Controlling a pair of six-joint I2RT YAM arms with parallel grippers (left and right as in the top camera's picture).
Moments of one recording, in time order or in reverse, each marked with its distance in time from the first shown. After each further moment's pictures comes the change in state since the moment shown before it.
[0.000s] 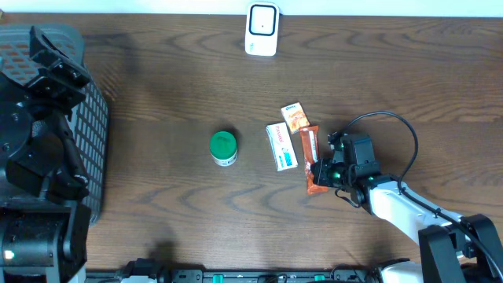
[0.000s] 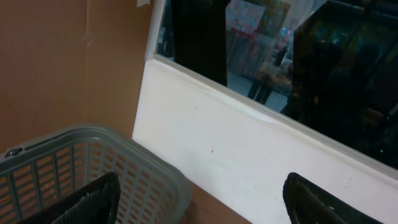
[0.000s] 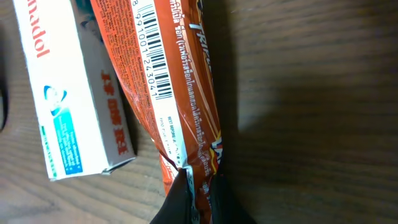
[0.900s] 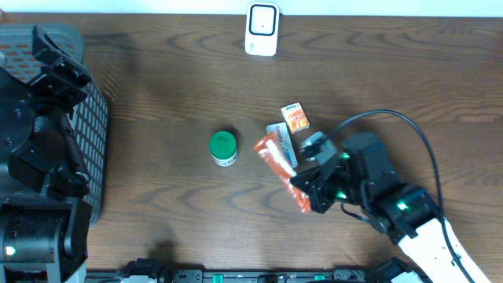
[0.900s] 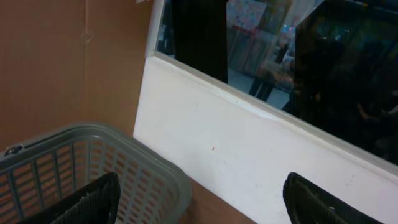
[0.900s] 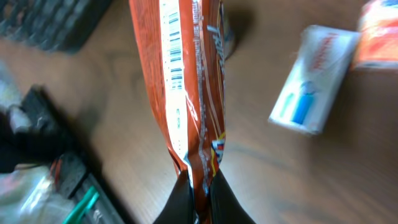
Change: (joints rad) left arm 0.000 0.008 0.000 -0.005 0.000 0.000; right arm 0.244 -0.496 0.330 -0.647 -0.177 -0.357
